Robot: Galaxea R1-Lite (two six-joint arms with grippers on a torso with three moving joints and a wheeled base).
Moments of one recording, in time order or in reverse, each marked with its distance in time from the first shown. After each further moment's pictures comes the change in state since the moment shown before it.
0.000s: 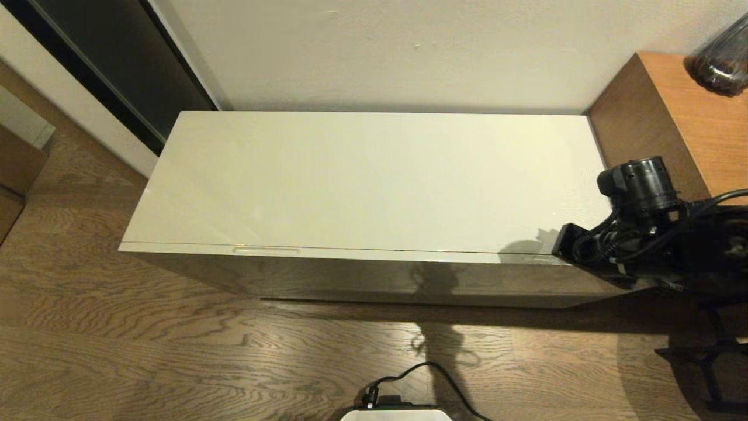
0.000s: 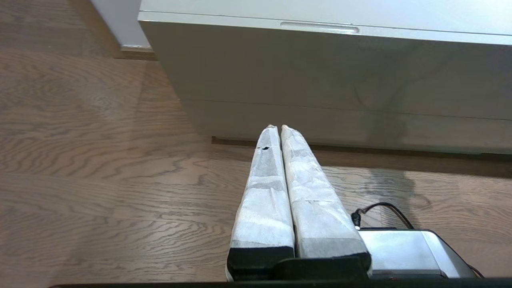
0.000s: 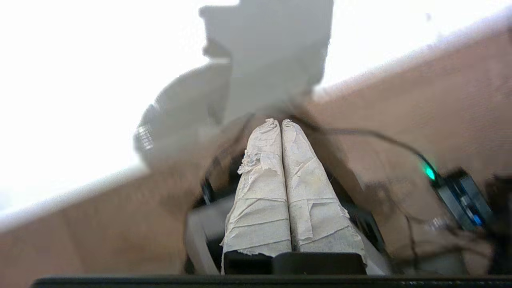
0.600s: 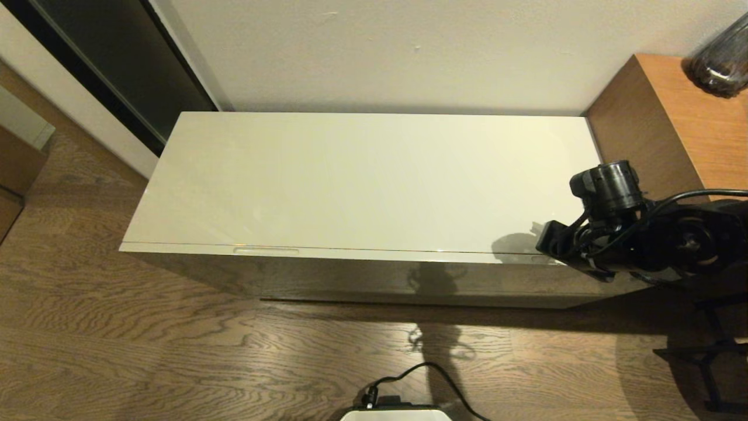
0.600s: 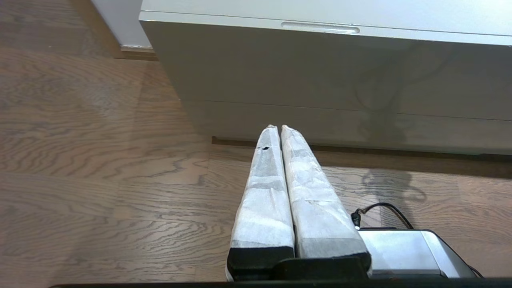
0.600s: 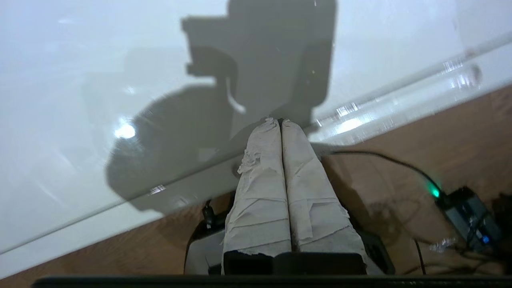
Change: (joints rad) left arm 0.000 0.000 0.000 0.000 0.000 0.000; right arm -0.005 0.119 -0.030 -0.006 -0.024 0.030
